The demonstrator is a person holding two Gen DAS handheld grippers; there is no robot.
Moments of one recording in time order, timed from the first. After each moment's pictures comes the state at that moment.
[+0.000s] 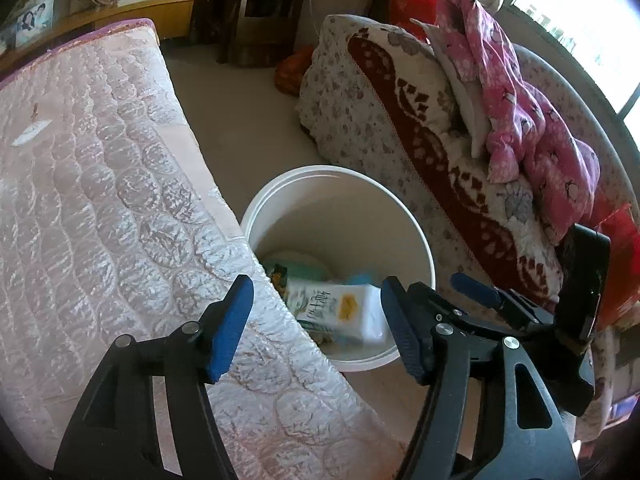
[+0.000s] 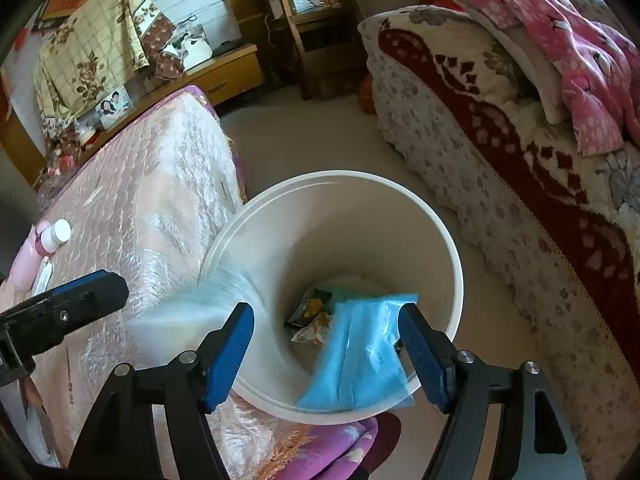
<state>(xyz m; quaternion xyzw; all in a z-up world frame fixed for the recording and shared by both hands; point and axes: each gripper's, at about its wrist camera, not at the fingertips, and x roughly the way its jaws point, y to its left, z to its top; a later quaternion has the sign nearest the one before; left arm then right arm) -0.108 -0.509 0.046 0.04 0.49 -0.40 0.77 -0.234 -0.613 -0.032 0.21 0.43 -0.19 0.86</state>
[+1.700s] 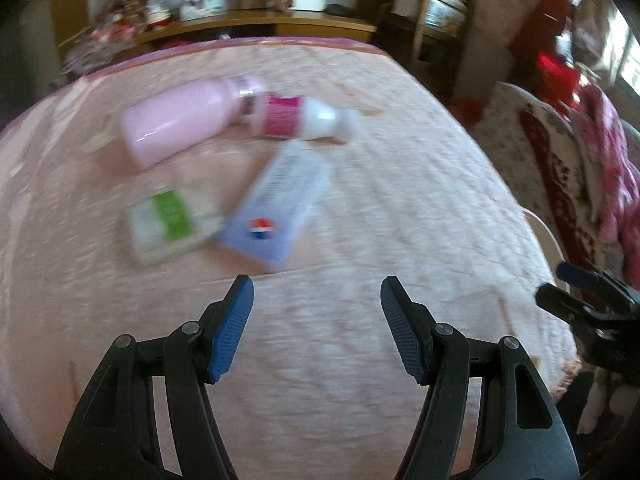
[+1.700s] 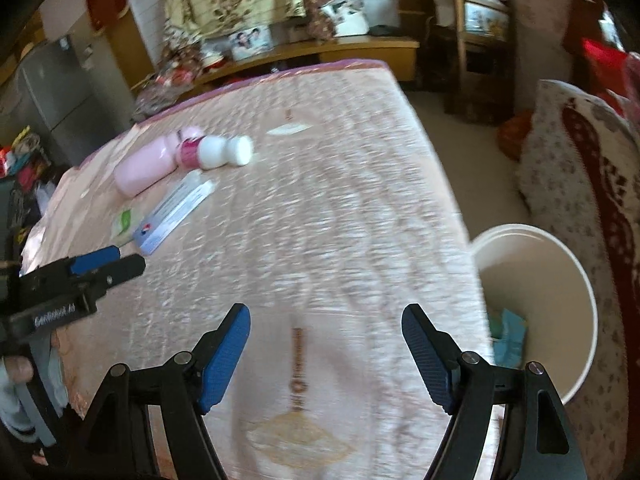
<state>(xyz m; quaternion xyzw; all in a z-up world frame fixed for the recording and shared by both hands) -0.065 -0.199 0.059 0.02 0.47 -0.17 0.87 -0.142 -0.392 0.020 0.09 0.45 0.00 0.89</state>
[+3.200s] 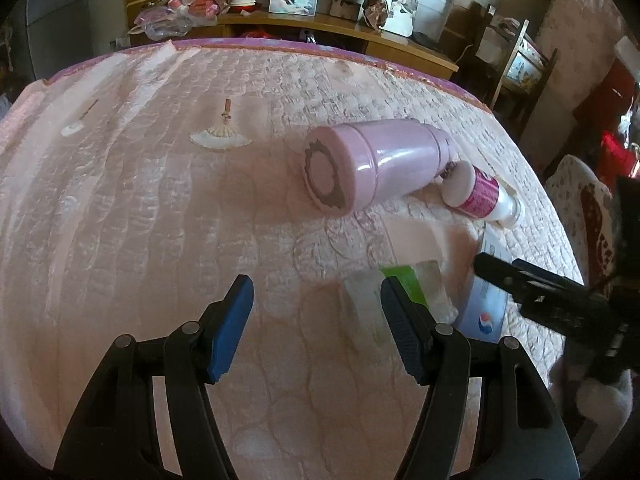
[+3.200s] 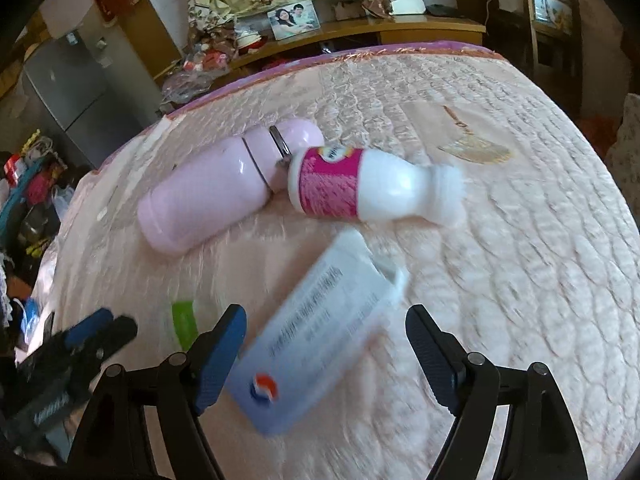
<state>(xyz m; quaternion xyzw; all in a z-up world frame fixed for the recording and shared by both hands) 0.026 -0.059 0.049 -0.06 0.46 -0.09 0.88 0.049 -0.237 -0.011 0.12 0.48 0.04 0.87</state>
